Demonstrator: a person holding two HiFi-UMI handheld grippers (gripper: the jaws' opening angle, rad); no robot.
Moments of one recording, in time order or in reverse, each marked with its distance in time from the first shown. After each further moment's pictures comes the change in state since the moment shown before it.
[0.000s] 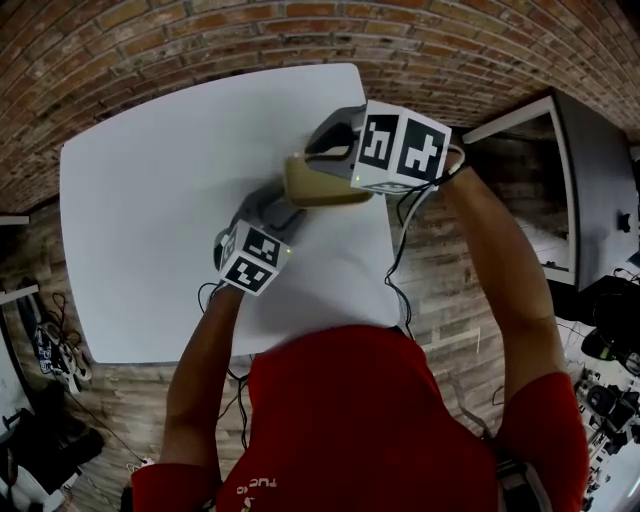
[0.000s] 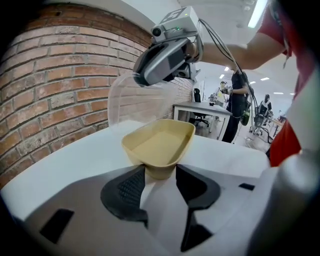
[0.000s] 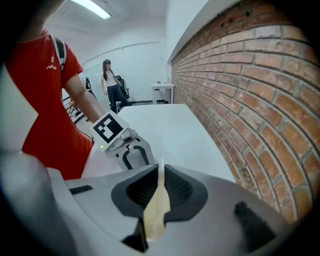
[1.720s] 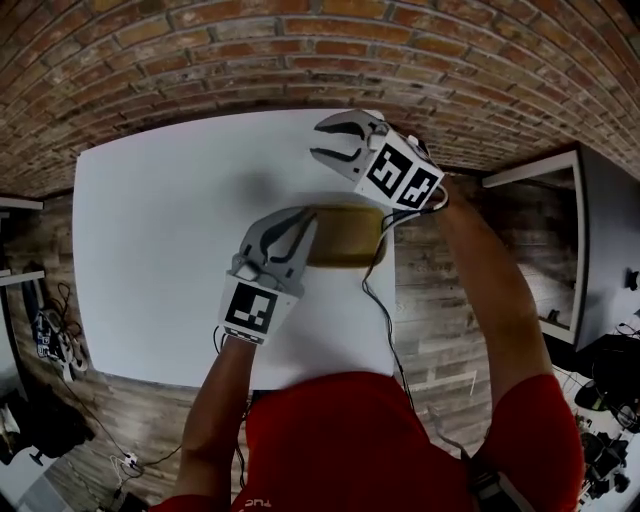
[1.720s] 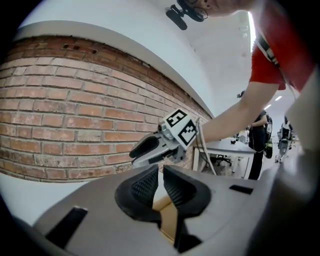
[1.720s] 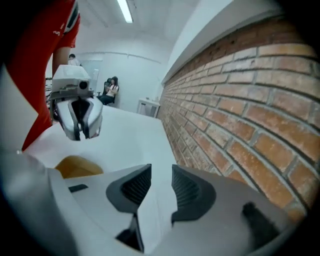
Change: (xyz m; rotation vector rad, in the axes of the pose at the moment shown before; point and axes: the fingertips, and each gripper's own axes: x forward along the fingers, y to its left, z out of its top) left arm -0.040 0.058 0.121 -0.156 -0.463 0.211; right arm 0.024 -0.144 -0.008 -0.174 -0.244 -0.301
